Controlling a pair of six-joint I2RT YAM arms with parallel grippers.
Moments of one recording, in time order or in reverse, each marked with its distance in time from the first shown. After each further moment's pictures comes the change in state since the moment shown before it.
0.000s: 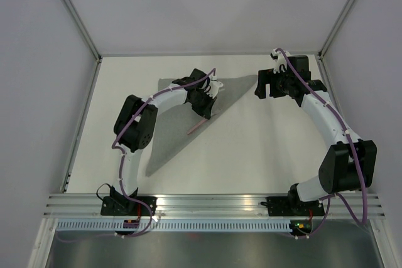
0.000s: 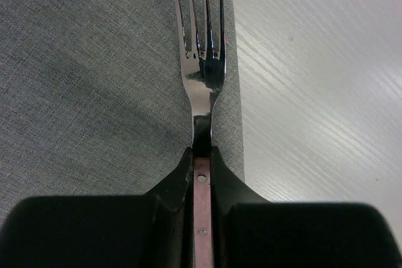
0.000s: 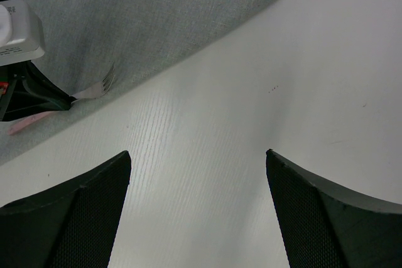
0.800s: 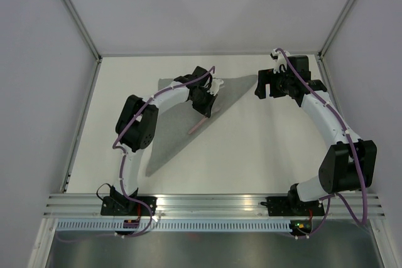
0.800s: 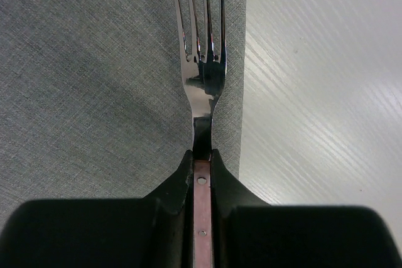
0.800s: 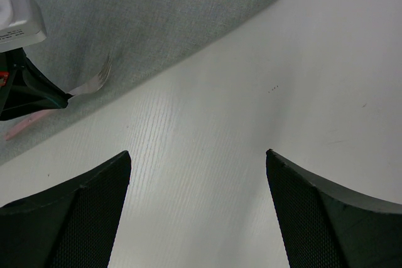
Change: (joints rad) left arm -0.013 0.015 0.071 -0.075 -0.071 -0.092; right arm 0.000 0.000 0.000 0.000 0.000 0.000
